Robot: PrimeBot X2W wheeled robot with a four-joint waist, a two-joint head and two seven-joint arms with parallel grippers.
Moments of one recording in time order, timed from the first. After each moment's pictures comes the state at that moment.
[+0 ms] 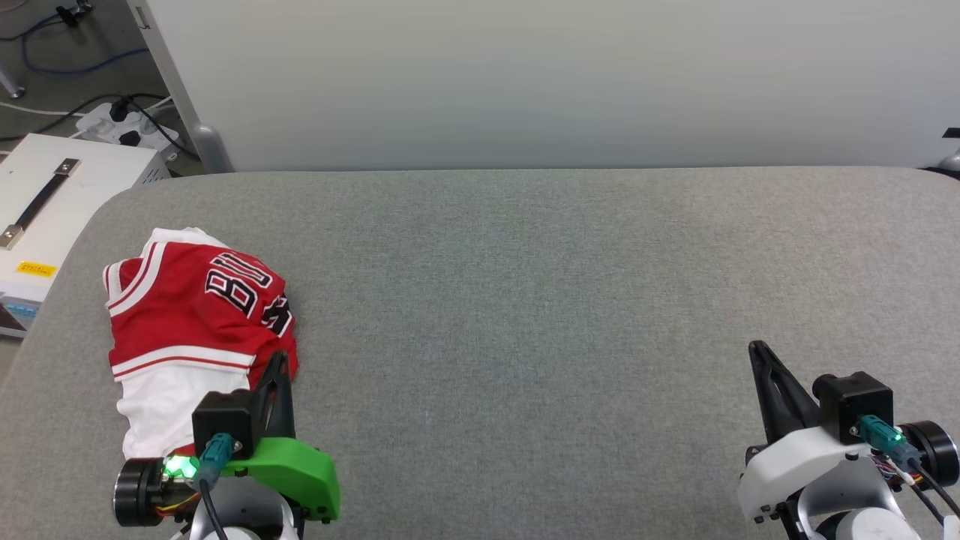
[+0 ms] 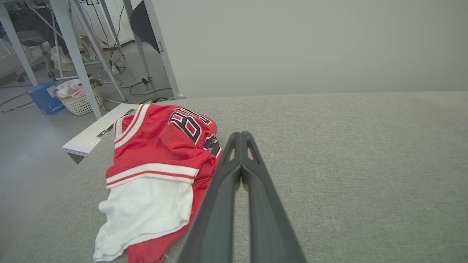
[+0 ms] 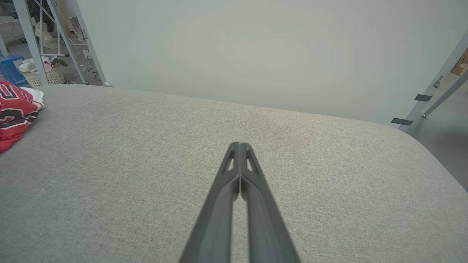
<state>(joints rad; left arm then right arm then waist) 0.02 0.05 0.00 0.00 -0.01 0.00 0.00 0.02 -0.05 0.00 0.00 0.01 0.12 0.00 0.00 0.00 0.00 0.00</state>
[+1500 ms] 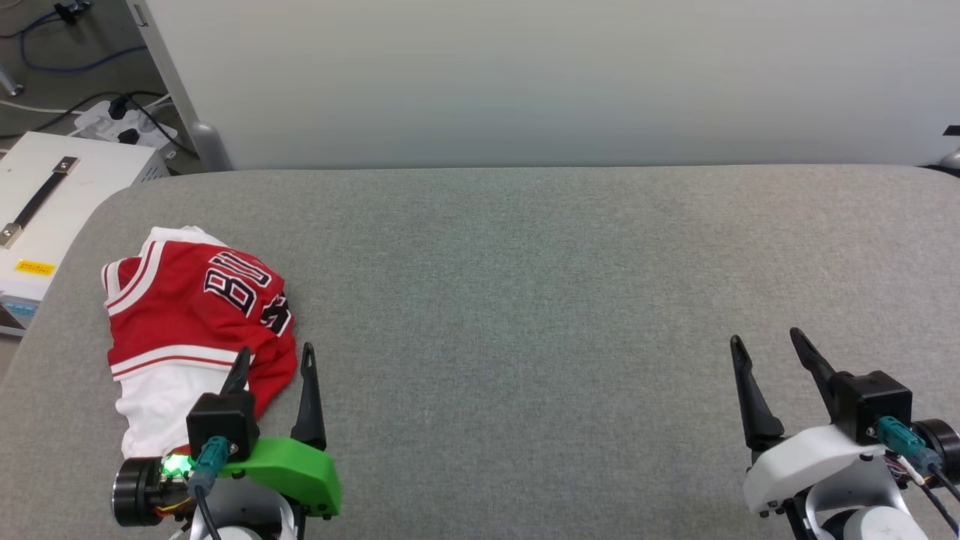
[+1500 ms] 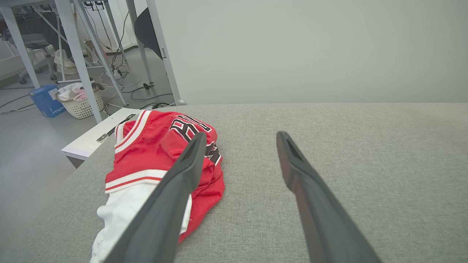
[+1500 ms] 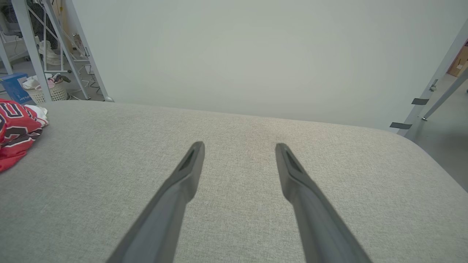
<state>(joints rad) 0.02 0.05 -0.01 -0.01 -0.03 0.01 -0.03 0.02 -0.04 -0.01 -0.02 0.04 0.12 -0.03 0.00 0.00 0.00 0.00</state>
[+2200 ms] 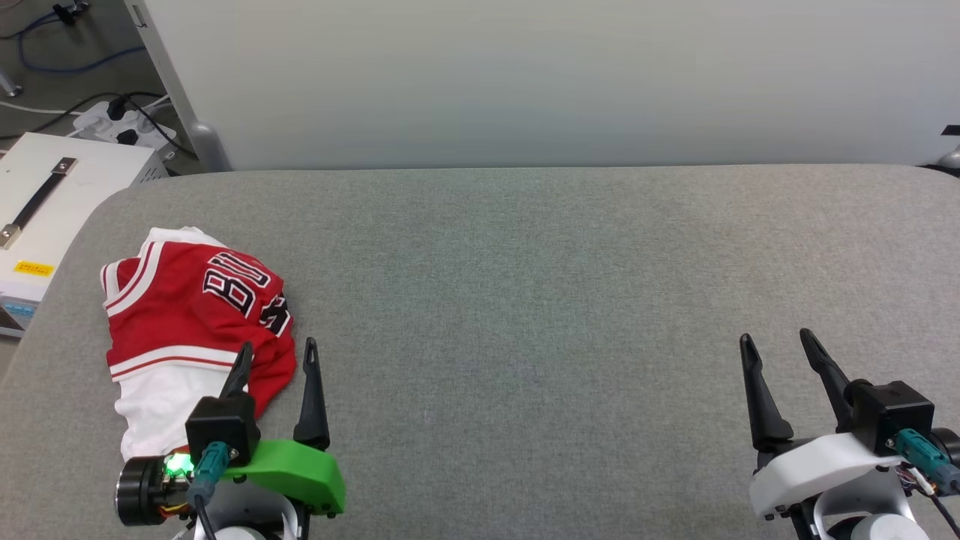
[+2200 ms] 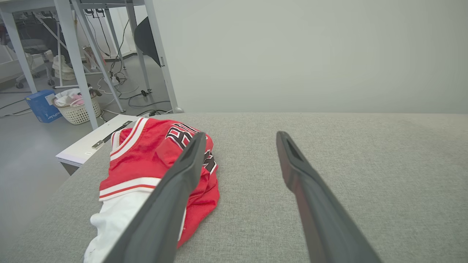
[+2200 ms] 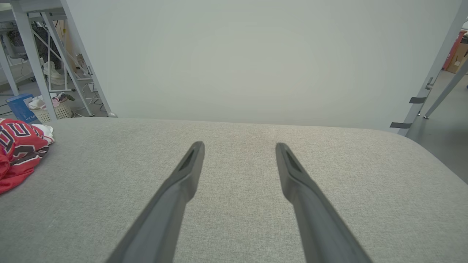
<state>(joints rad) 0.02 0.05 -0.02 -0.02 -0.05 0.02 -0.07 0.04 -0.04 -0.01 -0.04 0.10 0.12 -0.08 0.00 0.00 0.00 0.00</state>
